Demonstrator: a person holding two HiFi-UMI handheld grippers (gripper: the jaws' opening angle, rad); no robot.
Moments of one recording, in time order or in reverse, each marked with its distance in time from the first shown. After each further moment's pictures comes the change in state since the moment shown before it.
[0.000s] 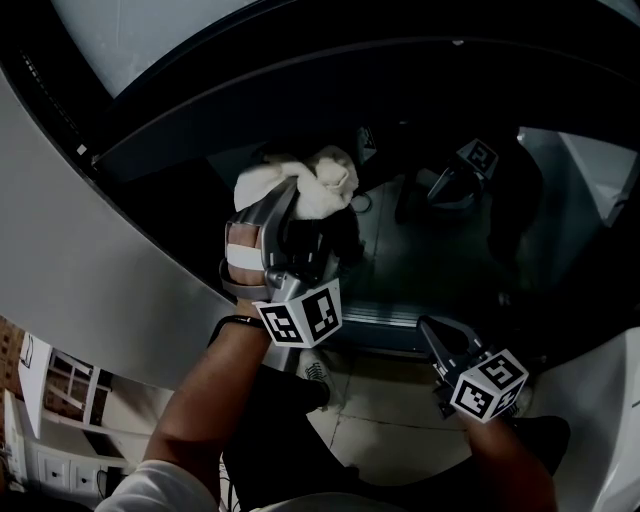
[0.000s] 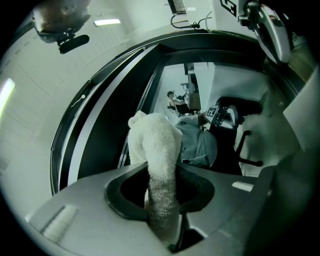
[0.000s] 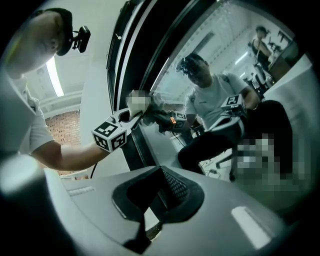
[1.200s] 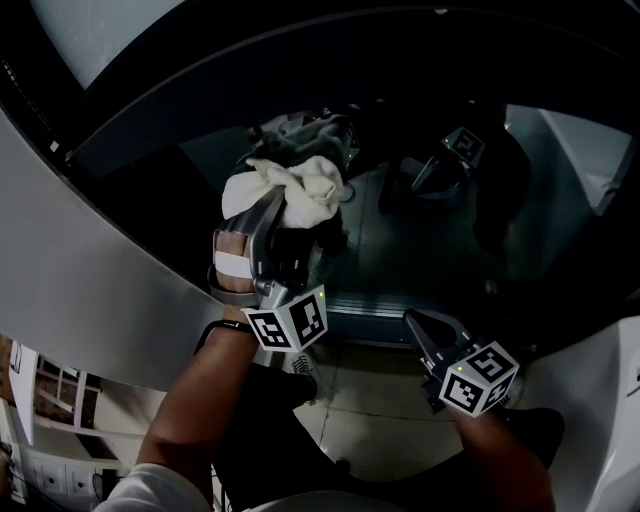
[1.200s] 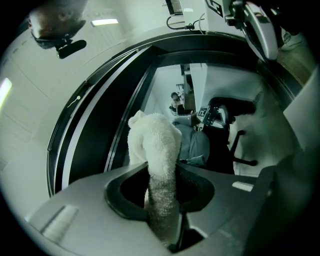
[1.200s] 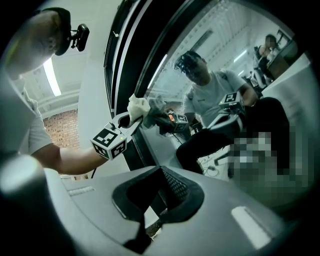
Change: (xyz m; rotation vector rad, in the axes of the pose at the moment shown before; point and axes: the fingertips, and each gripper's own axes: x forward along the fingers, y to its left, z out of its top) left arm -0.014 -0.032 -0.007 0.011 -0.003 -0.035; right arm 0.002 -0.002 -0.006 0.010 0.031 -0.015
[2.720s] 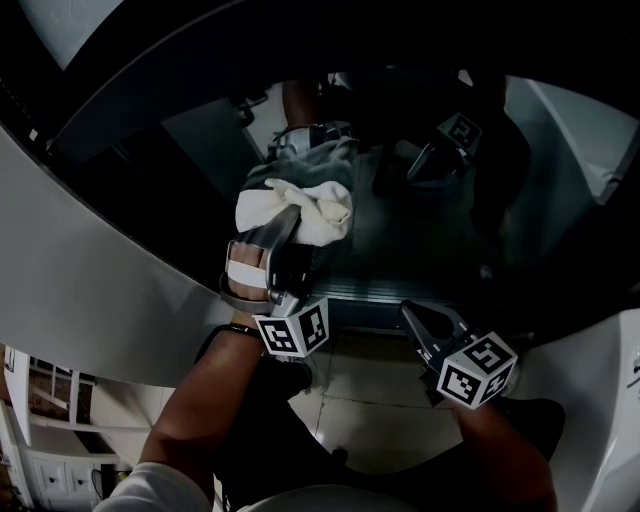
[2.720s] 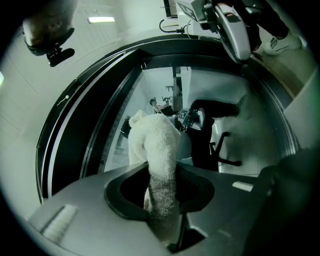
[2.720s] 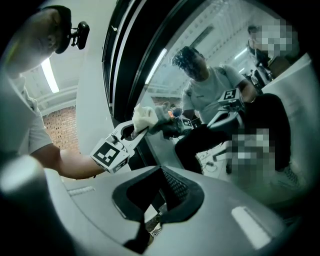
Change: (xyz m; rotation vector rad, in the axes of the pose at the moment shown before) left arm -0.026 -0.072 -0.007 0.010 -0.011 -0.116; right arm 0.003 -0.003 -0.012 -0.007 0.051 -0.014
